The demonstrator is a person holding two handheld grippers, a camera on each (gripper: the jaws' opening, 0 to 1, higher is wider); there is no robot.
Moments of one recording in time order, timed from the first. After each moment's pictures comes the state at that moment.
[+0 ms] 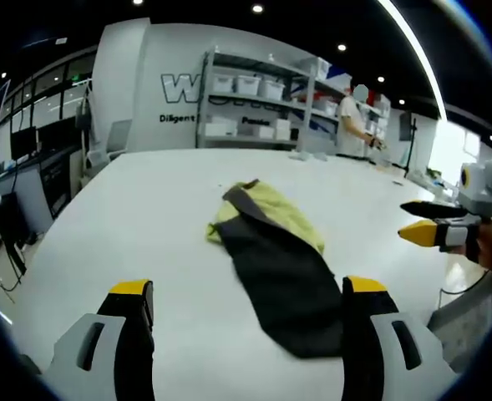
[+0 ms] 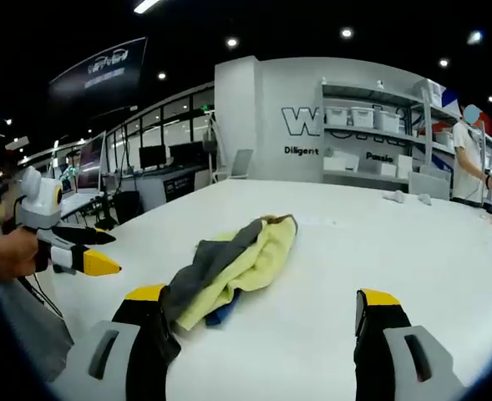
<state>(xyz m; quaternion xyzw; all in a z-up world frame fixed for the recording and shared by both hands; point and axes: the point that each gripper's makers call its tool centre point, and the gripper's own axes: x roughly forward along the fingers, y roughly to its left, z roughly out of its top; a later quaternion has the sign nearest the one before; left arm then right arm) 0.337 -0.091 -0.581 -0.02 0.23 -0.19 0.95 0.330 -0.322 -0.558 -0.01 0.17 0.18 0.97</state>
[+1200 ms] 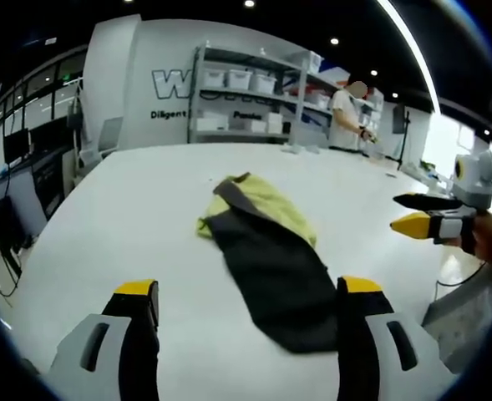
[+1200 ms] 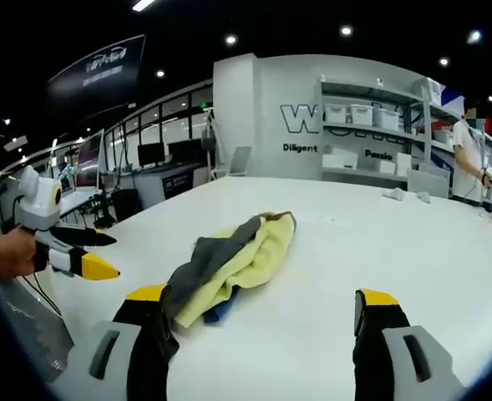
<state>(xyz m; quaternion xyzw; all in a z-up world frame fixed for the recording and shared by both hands) 0.332 -0.101 -0.585 -0.01 0.24 -0.21 0.95 0.330 -0.324 -0.561 -0.01 0.18 0.17 0.97</state>
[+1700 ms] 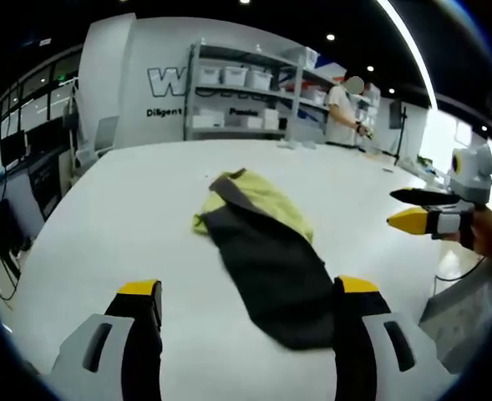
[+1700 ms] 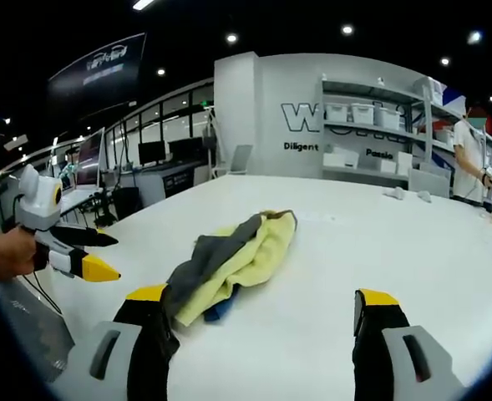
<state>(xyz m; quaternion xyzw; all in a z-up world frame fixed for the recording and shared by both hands) 0.330 -0.104 -0.589 0.00 0.25 -0.22 0.94 0.330 -0.322 -0.563 -0.02 0.18 0.17 0.97</state>
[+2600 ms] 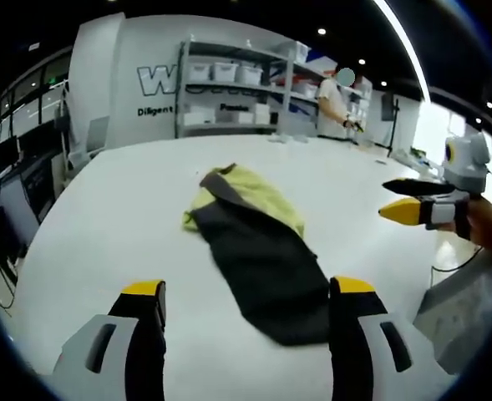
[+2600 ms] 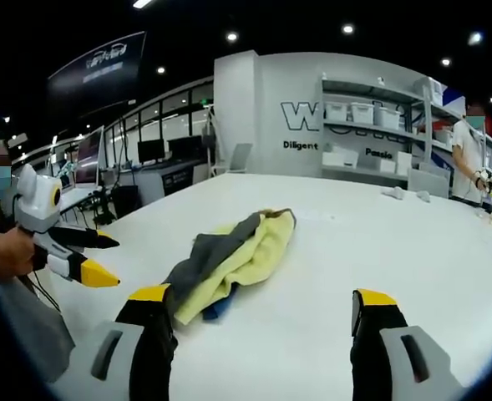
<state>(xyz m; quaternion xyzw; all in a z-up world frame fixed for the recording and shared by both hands) 0.325 -0.114 -0.594 0.02 0.26 -0.24 0.94 0.330 -0.324 -0.564 -0.02 0.19 0.17 0.97</state>
